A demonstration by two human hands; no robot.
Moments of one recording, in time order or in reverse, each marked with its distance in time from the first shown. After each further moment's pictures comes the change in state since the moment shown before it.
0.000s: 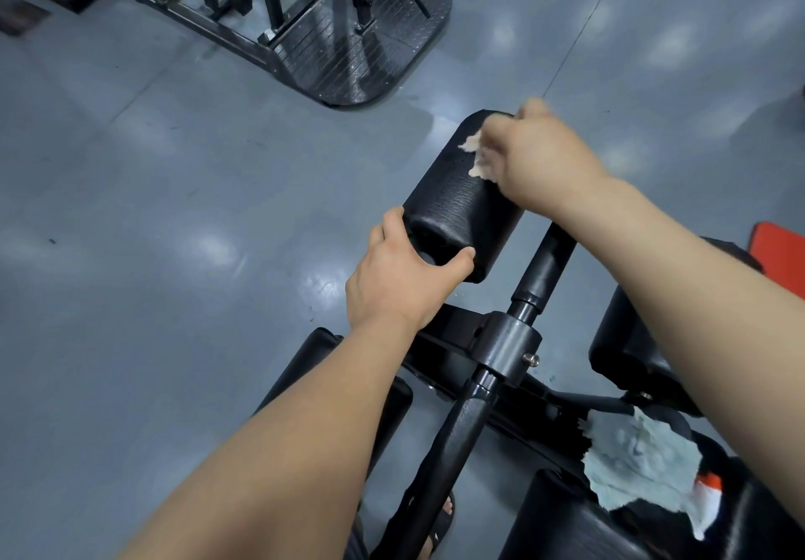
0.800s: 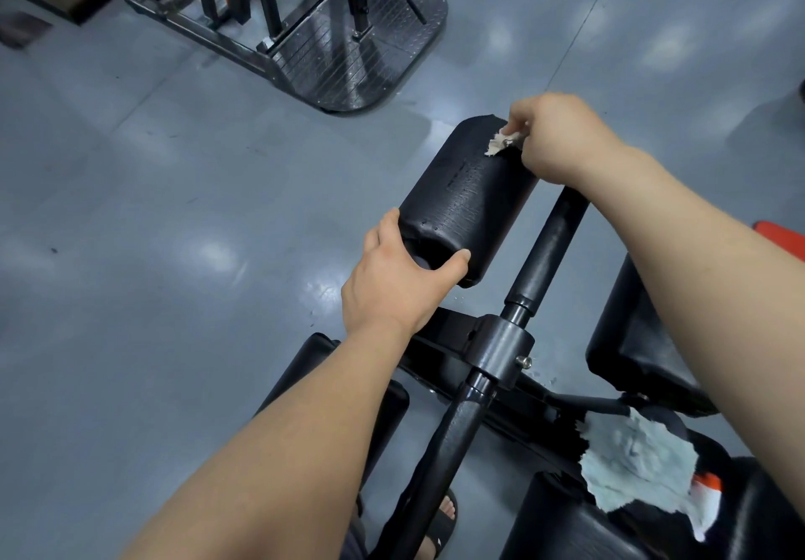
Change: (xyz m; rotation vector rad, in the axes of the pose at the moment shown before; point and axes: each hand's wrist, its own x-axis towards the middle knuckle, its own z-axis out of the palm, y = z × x) left_hand -0.001 0.000 0.000 0.002 -0.006 0.003; right_hand 0.027 0.037 -0.014 -0.015 -0.054 0.129
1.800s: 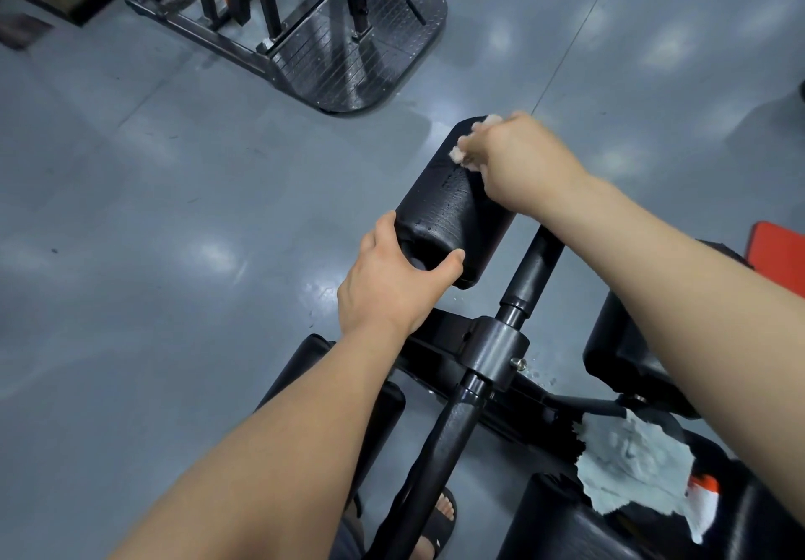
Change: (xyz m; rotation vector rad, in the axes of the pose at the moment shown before) left_hand 0.000 0.000 0.001 -0.015 0.002 -0.013; right_hand -0.014 -0.028 0.020 -0.108 0.041 -0.296
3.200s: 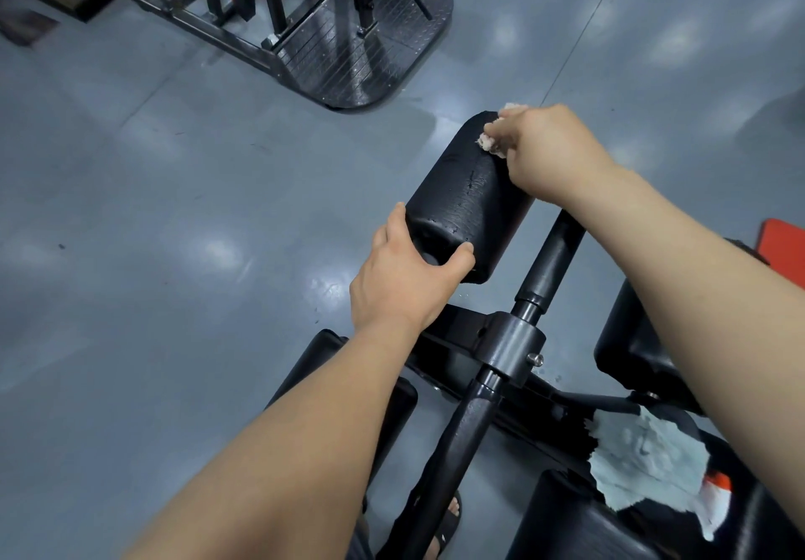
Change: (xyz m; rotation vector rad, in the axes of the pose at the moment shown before) left_hand -0.001 -0.001 -0.001 -0.003 0.016 0.011; right_hand -0.005 0.004 -0.008 0.022 -0.022 0.101
